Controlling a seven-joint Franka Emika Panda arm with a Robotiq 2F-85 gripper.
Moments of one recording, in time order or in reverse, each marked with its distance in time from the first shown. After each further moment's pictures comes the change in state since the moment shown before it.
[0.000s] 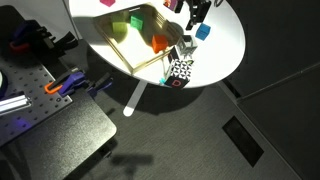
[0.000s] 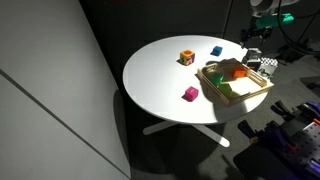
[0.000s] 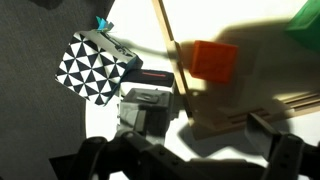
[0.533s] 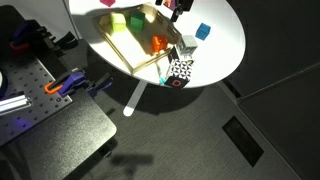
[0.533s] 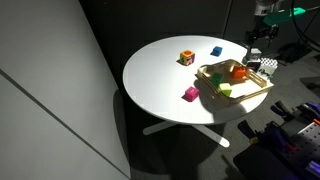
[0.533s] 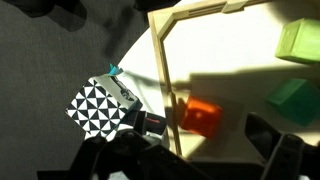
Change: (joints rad) arm 0.025 -0.144 0.033 -0.116 -0.103 -0.166 -0.025
